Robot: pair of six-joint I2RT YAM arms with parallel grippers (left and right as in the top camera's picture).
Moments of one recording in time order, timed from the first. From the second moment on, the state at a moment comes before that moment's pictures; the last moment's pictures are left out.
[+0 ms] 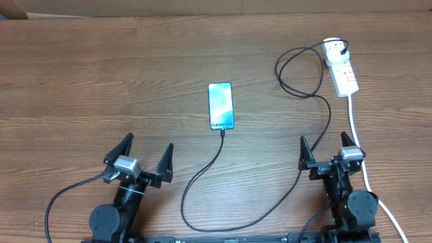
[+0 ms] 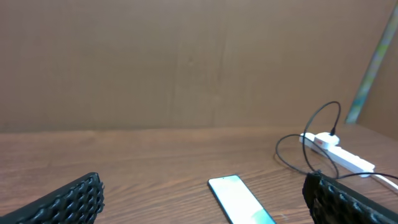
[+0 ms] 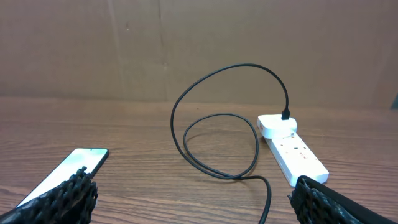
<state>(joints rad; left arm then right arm) -0.11 0.02 0.05 0.08 0.19 -0.16 0.07 0.01 0.02 -0.03 -0.04 0.01</state>
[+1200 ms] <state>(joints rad) -0.06 0.02 0.01 -0.08 0.02 -0.04 0.07 0.01 0.02 -0.03 -0.04 0.01</state>
